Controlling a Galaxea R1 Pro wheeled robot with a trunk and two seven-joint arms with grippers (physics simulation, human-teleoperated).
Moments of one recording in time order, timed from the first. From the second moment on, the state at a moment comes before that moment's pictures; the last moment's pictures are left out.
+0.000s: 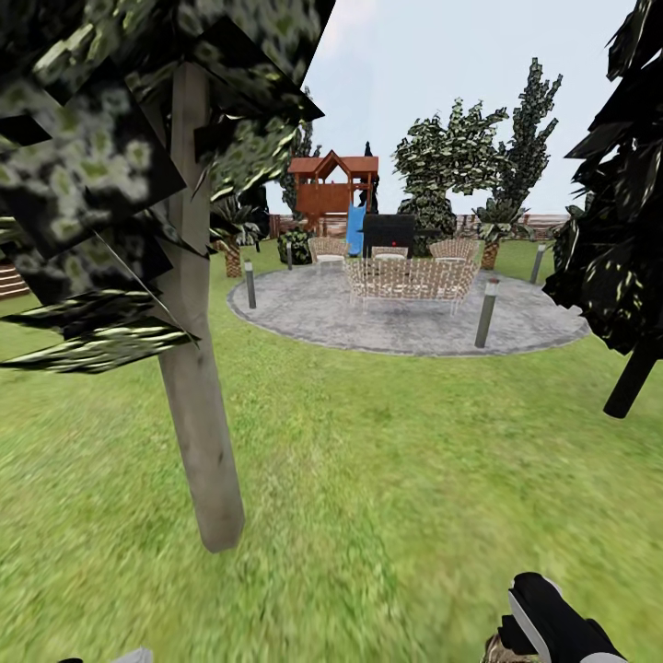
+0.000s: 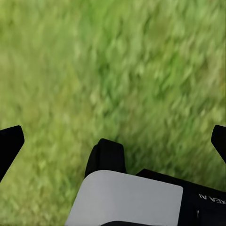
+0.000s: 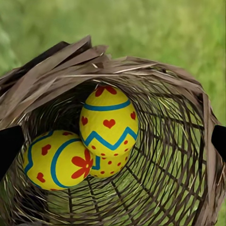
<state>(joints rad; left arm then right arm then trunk) -0.24 0.23 0.12 -0.61 0.32 0.78 -0.03 -0.48 -0.18 0.03 -0.50 -0.01 0.77 -0.16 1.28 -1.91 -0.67</state>
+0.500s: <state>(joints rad) -0.25 0.23 0.12 -0.61 0.32 0.78 -0.03 -0.48 -0.18 0.03 -0.50 -0.01 0.77 -0.16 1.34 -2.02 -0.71</state>
